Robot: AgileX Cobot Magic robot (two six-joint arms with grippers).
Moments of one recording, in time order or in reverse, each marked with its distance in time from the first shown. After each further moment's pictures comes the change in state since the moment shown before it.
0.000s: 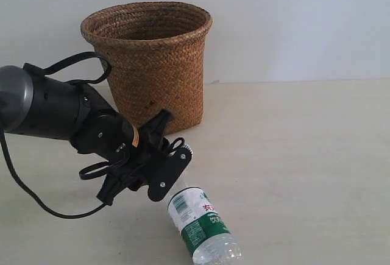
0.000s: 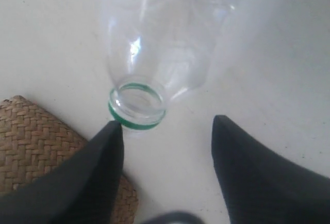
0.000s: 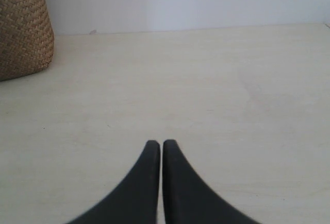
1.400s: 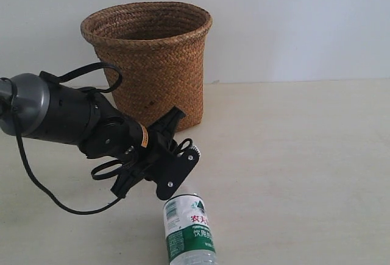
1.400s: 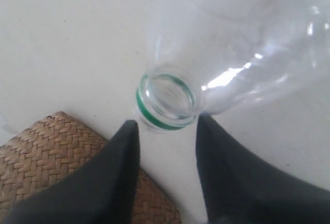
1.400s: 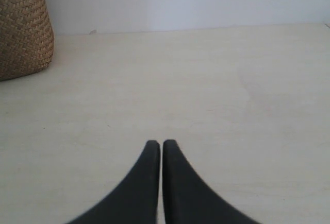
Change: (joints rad) left arm 0.000 0.056 -0.021 0.052 -0.137 0.014; right arm 0.000 0.000 0.000 0.000 0.000 0.000
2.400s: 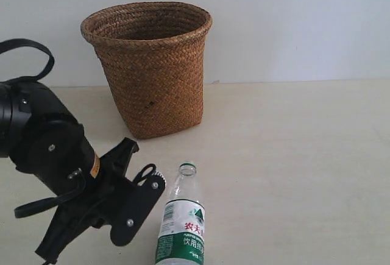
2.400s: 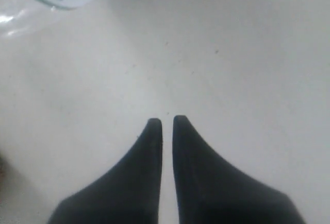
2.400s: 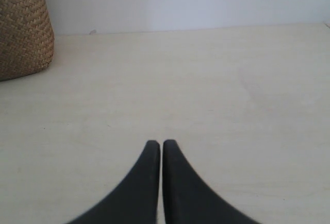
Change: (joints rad) left arm -0.079 -0.312 0.214 -0.144 0.472 -0.142; right arm 0.000 0.000 0.000 0.000 0.000 0.000
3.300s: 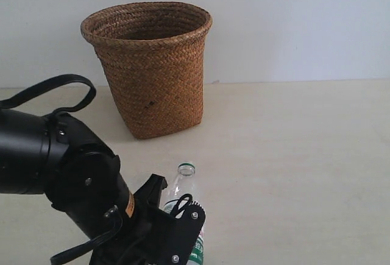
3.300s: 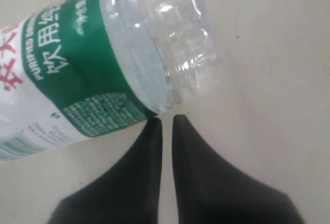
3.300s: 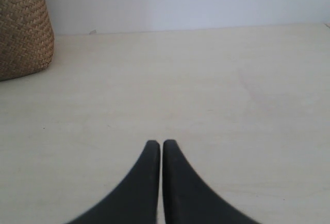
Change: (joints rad) left arm -0.155 0.053 0.012 -0.234 -0.021 -0.084; right arm 0.000 0.000 0.000 0.000 0.000 0.000
